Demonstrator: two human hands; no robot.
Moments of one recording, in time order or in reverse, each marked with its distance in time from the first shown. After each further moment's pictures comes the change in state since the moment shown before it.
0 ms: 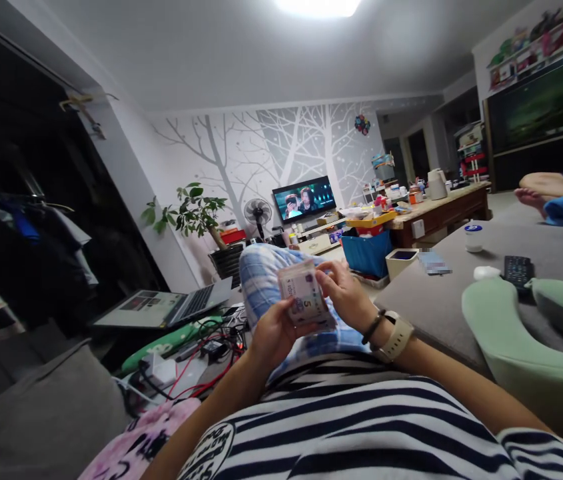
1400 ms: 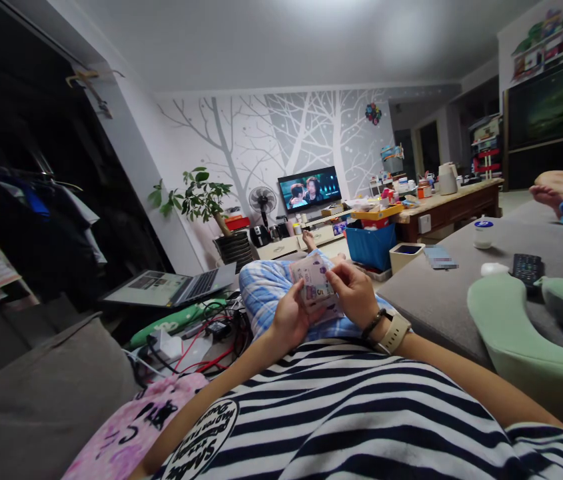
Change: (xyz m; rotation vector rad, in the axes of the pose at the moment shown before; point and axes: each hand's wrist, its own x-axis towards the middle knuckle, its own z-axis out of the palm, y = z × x) left_hand 0.024 -0.025 0.007 -0.129 0.155 -0.100; right_hand -0.020 0.037 0.003 -0.161 0.136 -0.094
